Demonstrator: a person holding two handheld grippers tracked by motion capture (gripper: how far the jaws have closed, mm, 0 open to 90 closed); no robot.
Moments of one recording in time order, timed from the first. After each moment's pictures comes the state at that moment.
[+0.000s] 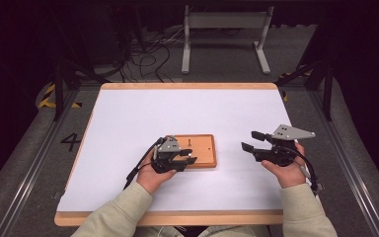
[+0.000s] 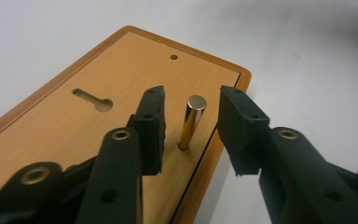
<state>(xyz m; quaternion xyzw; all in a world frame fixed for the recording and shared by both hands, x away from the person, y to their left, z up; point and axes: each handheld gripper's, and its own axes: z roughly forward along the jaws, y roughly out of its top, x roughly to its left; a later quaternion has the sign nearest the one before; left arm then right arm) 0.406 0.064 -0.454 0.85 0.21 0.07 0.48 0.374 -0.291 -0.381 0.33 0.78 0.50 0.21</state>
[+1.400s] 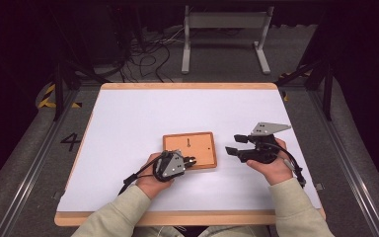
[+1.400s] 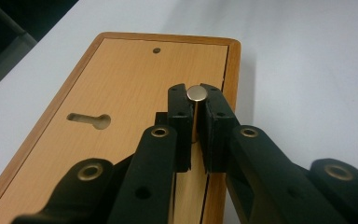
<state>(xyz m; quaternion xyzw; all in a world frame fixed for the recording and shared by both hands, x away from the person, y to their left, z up) 0.379 0.061 -0.461 0.87 0.04 0.24 0.43 0.394 -0.247 -0.382 0.31 0.82 0.46 0.13</state>
